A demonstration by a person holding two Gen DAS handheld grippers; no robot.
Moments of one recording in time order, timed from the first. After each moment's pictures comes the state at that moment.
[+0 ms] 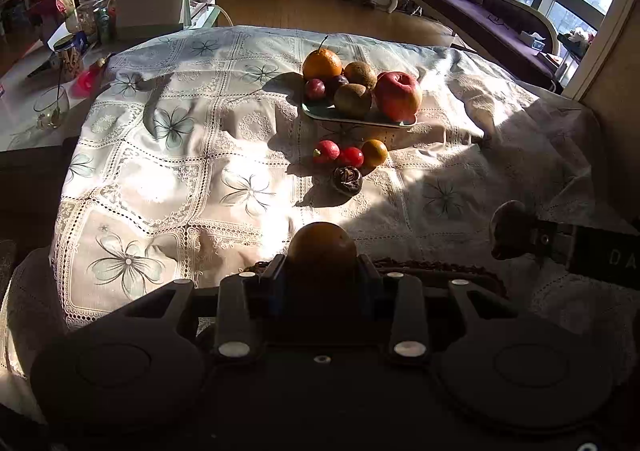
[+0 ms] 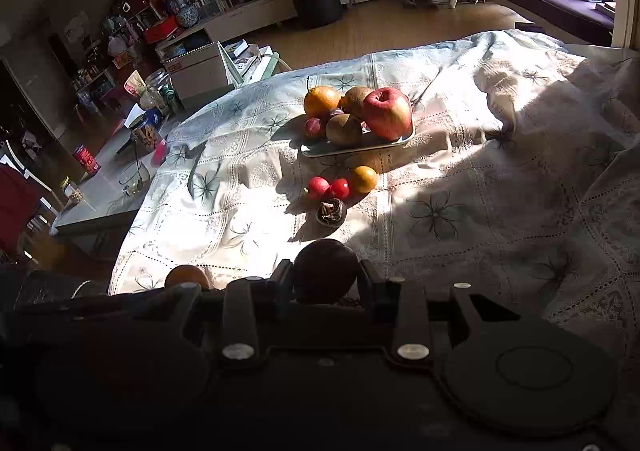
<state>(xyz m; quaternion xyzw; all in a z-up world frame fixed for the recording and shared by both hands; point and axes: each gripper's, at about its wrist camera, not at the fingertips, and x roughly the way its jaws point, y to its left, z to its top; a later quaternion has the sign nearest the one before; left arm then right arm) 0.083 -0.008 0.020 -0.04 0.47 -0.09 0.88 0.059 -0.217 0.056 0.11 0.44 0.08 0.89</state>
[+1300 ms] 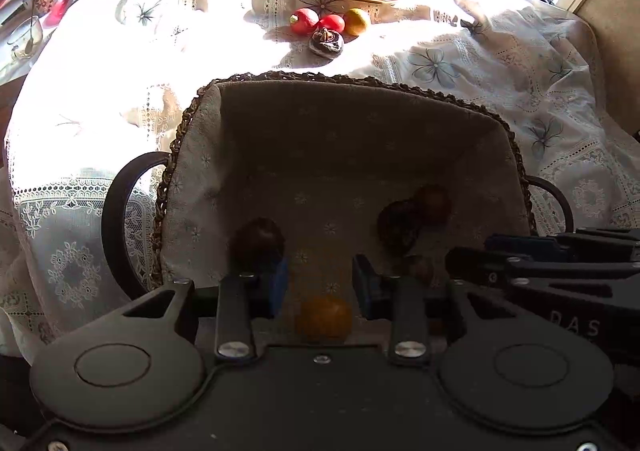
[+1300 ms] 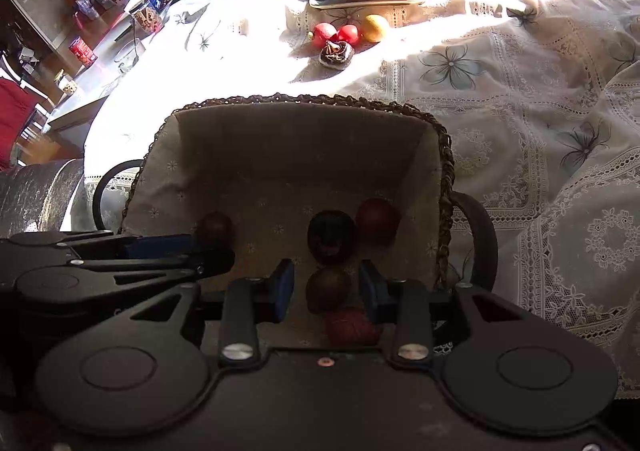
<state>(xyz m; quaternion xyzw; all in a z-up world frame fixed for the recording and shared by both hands) 0.031 -0.019 -0.036 -0.03 0.57 -0.12 0.82 0.012 -0.202 -0.018 0.06 0.56 0.11 0.82</state>
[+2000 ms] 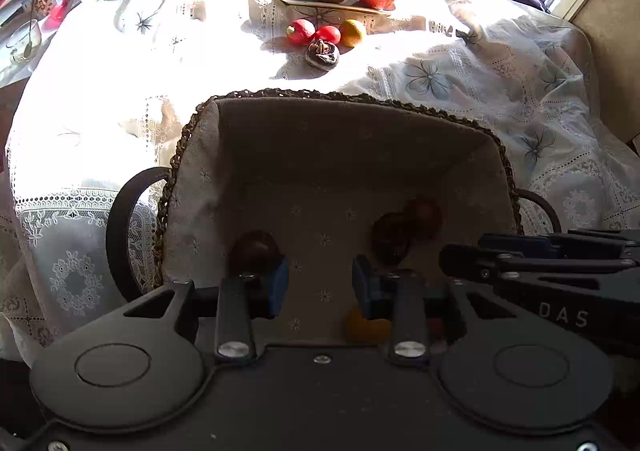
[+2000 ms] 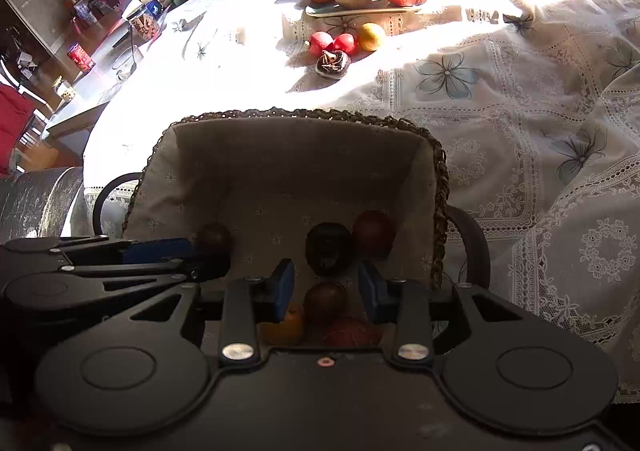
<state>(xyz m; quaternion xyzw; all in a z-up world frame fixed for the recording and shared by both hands) 0.036 -0.019 -0.028 -0.04 0.56 -0.12 0.82 0.018 -0.204 -0.015 0.06 0.55 0.11 0.82</state>
